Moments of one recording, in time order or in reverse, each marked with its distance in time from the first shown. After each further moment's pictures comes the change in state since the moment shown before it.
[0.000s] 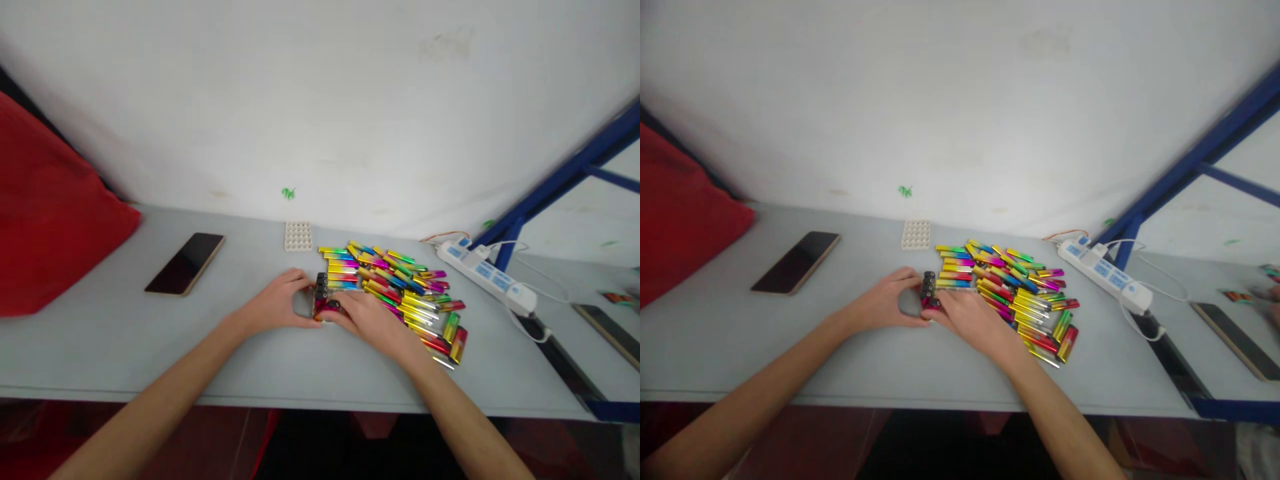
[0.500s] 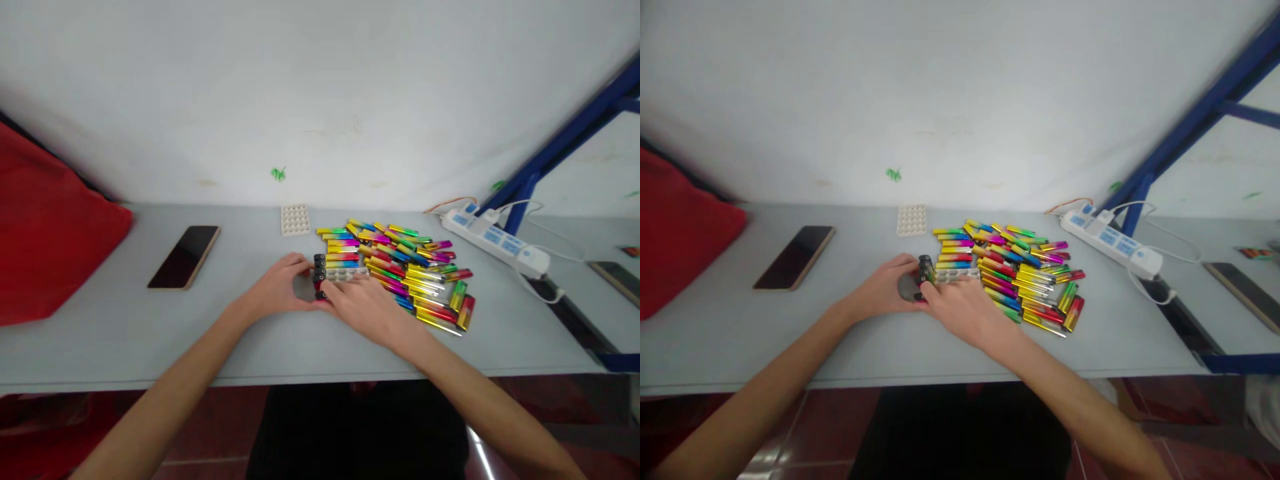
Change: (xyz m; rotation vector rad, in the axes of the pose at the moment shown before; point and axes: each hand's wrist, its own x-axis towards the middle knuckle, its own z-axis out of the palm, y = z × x) left_hand 0.001 0.002 -0.003 0.024 -0.023 0.018; right_hand 0.006 -0.041 -0.015 -0.326 -0.182 0.093
